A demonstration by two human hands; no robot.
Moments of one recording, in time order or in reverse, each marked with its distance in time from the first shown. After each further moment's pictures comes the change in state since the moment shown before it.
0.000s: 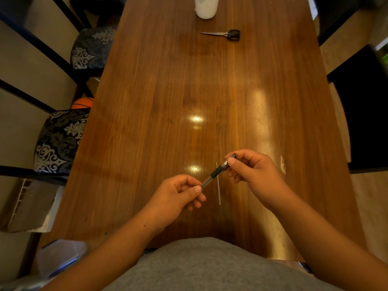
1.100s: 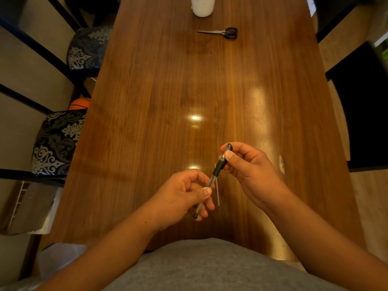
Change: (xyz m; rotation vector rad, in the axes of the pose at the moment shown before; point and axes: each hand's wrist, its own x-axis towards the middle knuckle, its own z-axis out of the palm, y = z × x) left_hand 0.006 0.024 0.009 -0.063 -0.244 0.049; right_hand 0.006 -0.010 0.012 0.271 -0.018 -0.015
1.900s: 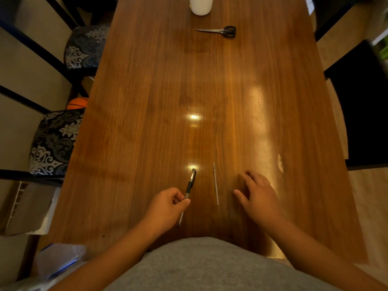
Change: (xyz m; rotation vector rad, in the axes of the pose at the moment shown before) left_hand 0.001 -0.085 -0.028 0.602 0.446 -0.217; right_hand -0.025 0.109 -0.084 -1.466 0.120 0.163
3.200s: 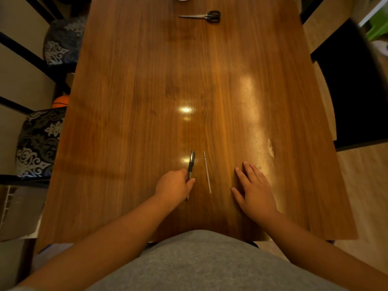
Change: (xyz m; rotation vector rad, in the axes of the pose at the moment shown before) left_hand 0.057 0.007 0.041 0.560 0.024 0.146; right_hand -0.015 0.030 0.037 -0.157 0.029 -0.044
